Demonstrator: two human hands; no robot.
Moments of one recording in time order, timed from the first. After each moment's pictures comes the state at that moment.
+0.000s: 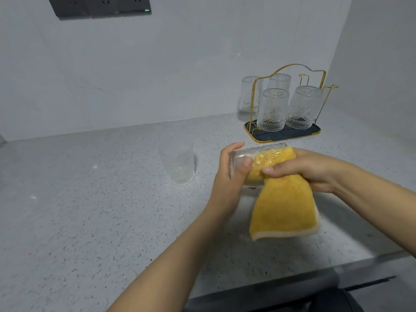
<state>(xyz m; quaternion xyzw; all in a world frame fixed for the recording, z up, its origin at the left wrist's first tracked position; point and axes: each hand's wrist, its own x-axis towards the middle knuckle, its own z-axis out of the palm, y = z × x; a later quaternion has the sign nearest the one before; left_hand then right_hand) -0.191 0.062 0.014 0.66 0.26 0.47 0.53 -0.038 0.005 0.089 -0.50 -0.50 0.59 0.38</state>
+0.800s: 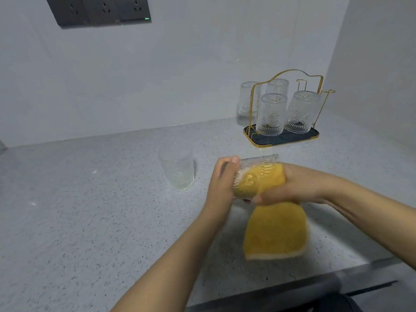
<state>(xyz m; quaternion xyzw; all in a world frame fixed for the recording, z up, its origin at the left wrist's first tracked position) -0.193 0.070 0.013 0.57 0.32 0.45 0.61 -0.053 -0.001 0.084 -0.54 -0.67 0.44 0.26</state>
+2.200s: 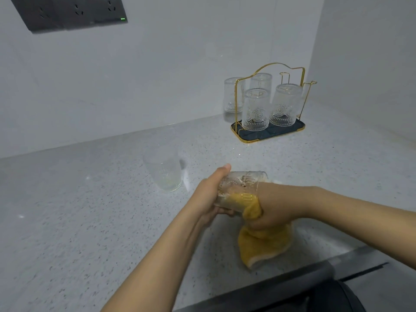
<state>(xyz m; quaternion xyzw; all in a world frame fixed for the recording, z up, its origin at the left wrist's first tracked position) -0.197 0.072 0.020 0.52 0.40 0.25 0.71 -0.057 -0.007 0.056 -0.57 -0.79 0.22 0.04</state>
